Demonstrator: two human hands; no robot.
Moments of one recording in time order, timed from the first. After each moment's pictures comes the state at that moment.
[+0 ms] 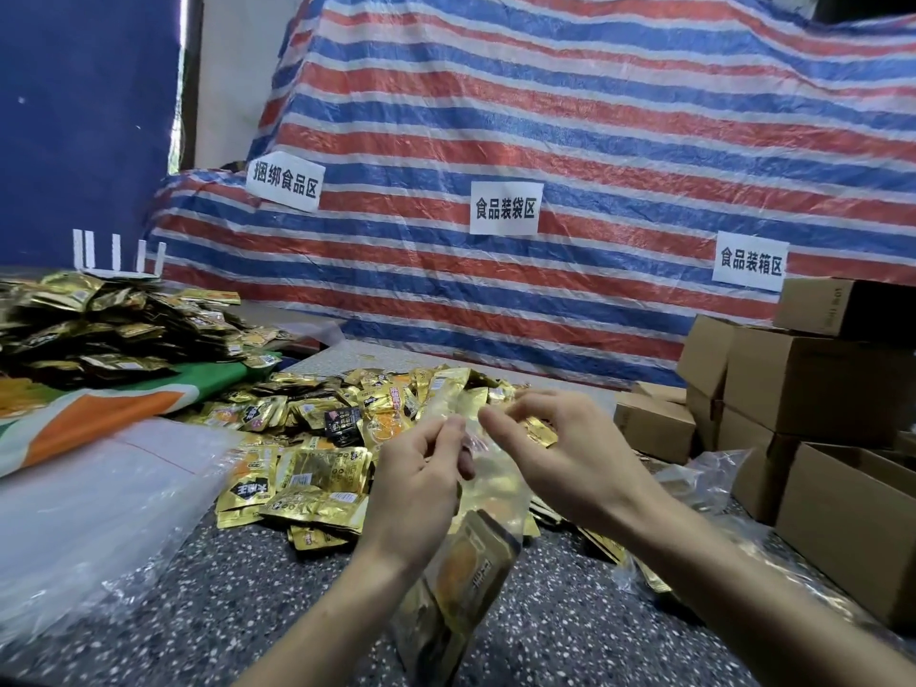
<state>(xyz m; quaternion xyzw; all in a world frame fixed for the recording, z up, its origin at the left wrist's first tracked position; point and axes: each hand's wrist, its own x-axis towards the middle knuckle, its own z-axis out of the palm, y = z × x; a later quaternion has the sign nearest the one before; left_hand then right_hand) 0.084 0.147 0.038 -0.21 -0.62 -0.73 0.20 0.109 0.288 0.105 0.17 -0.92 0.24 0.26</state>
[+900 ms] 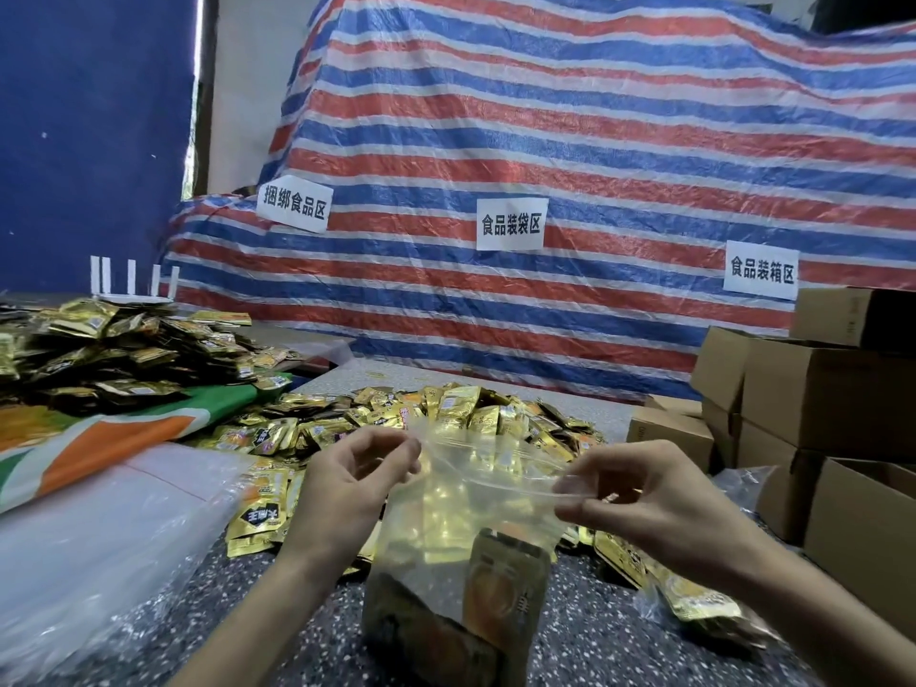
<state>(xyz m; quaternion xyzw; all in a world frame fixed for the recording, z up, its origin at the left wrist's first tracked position) 0.049 0.087 0.026 -0.19 -0.63 -0.72 0.22 0.118 0.347 0.098 0.20 -0.90 0.36 0.14</state>
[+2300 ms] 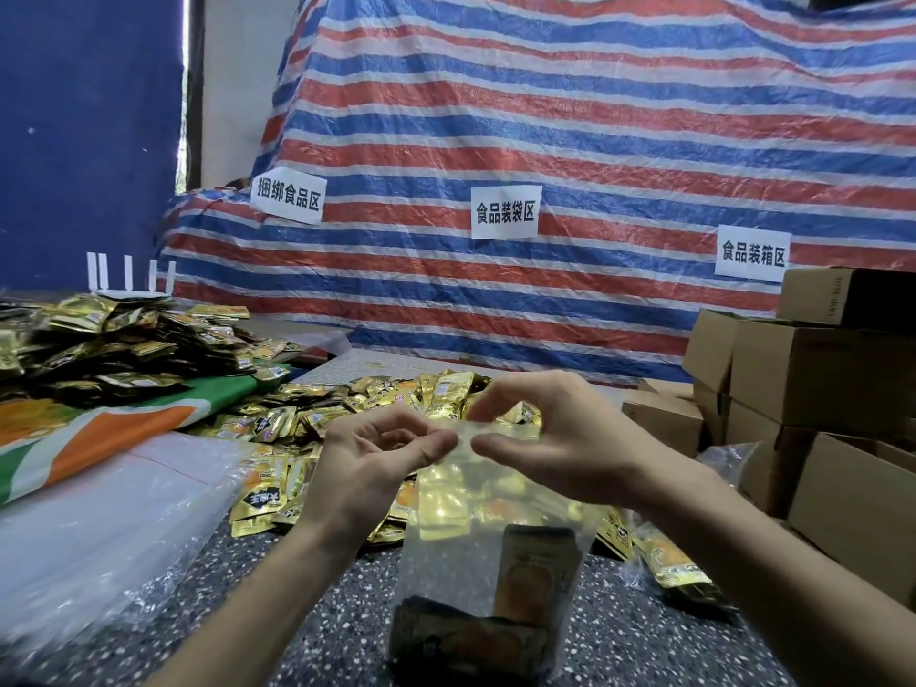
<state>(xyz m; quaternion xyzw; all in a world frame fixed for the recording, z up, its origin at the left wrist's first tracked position) 0.081 0.102 0.052 -0.28 -0.60 -0.73 0.17 0.121 0.289 0.138 0.28 -0.92 0.17 0.20</state>
